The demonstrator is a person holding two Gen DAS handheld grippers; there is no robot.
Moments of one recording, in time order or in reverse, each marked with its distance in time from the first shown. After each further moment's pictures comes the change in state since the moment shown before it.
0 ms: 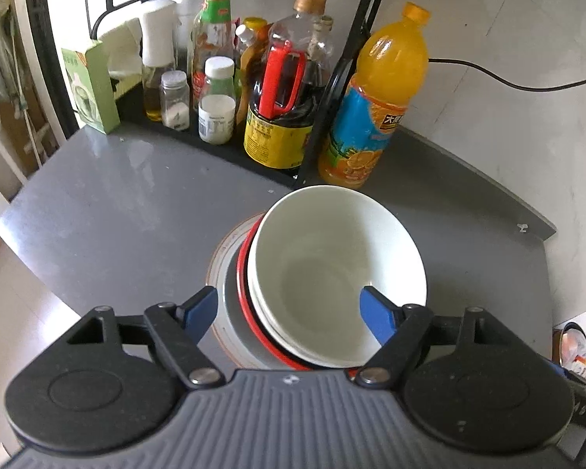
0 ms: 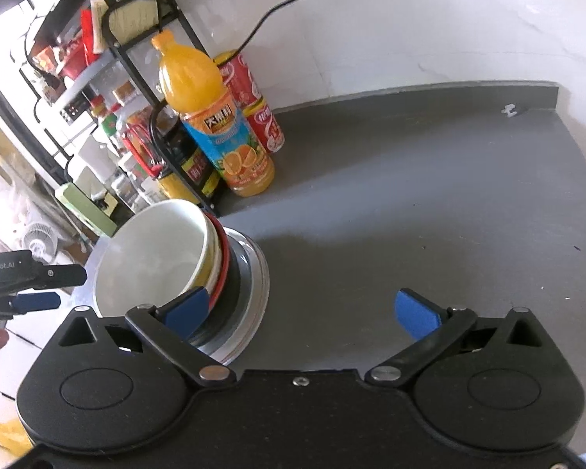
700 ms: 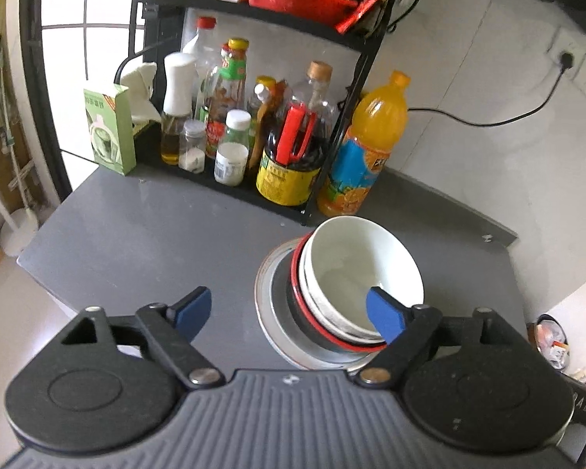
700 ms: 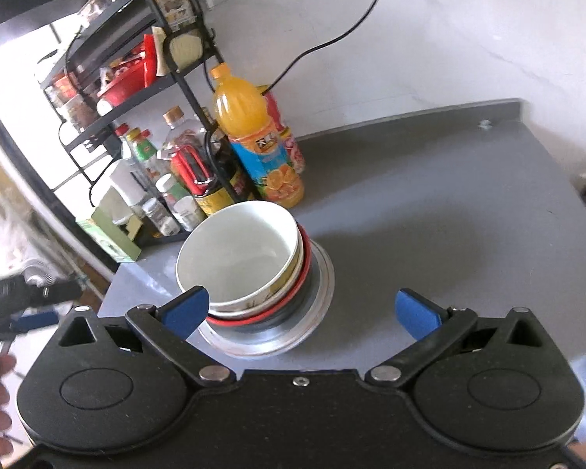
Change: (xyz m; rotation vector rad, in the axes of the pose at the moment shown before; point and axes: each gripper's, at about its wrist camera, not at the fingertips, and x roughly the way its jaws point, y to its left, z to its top) left arm -0.077 0.083 -0.016 0.063 -0.130 -0.139; right arm -0.086 0.113 -0.052 0.091 -0.143 -0.095
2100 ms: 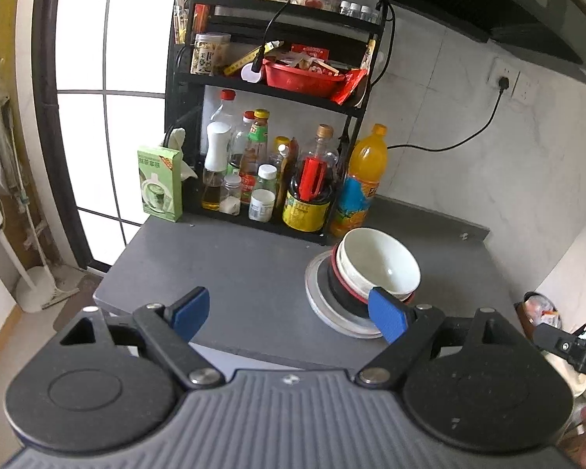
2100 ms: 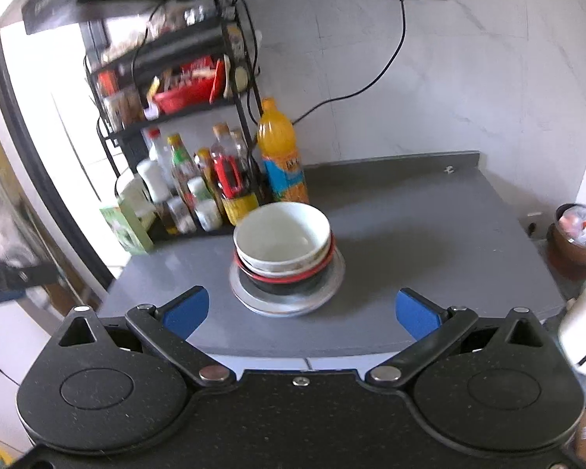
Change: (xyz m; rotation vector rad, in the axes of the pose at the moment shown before) left arm -0.151 0.078 -0.037 0.128 -0.144 -0.037; right arm -0.108 0.102 -0.070 -0.123 -0.105 -0.166
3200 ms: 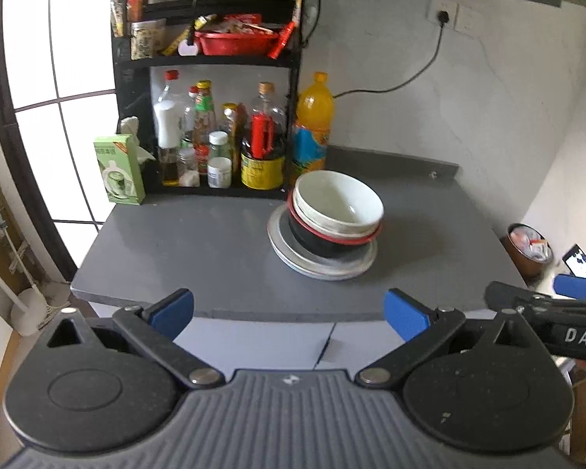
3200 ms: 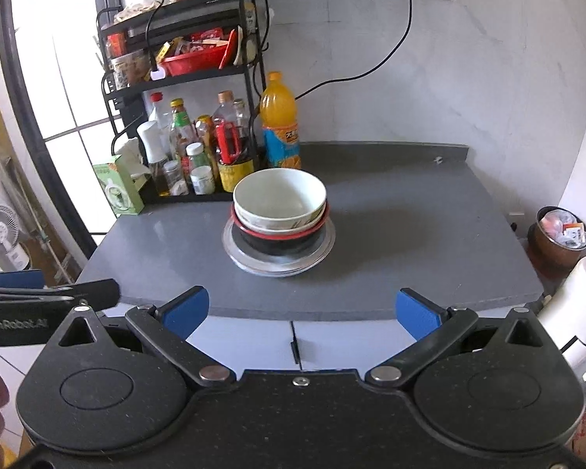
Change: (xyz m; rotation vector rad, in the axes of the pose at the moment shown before) left arm -0.003 -0.043 -0.061 0.173 0.066 -0.059; right arm -0.020 0.025 -0.042 -0.068 0.027 -0.049
